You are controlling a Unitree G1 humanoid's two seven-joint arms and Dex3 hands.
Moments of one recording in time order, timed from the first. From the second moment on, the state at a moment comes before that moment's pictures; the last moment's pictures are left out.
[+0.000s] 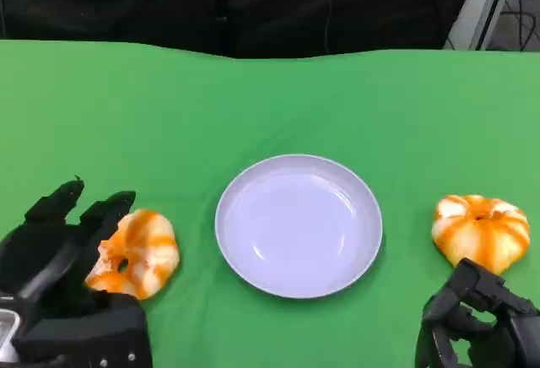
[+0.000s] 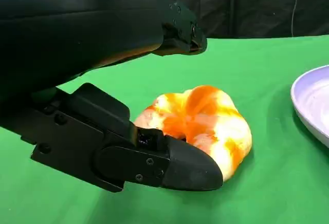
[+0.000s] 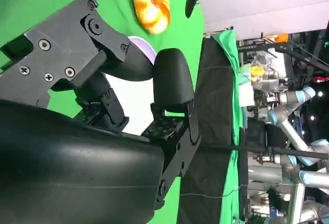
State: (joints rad) left arm -0.06 0.50 -0.22 0.23 0.77 -0.14 0.14; right arm 0.36 0.03 0.05 -0.06 0.18 -0.41 0.26
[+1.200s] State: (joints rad) left arm -0.47 0.39 -0.39 0.73 0.74 -0.15 0.05; right arm 0.38 0.04 0.06 -0.07 0.17 -0.41 0.25
